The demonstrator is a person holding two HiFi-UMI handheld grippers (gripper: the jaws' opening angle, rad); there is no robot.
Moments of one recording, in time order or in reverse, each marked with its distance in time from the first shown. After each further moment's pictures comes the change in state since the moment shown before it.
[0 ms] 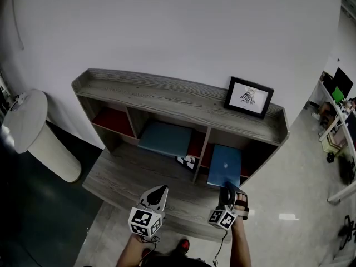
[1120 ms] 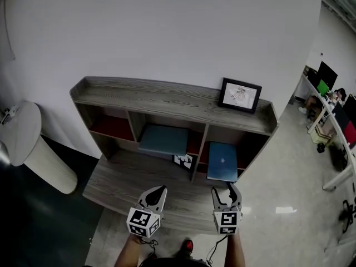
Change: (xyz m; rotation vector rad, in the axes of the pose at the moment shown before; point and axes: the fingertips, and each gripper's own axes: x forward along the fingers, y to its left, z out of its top) left arm -0.034 0.005 0.021 0.033 -0.011 -0.112; right arm -0.075 -0.029 0.063 0.764 -0.182 0.078
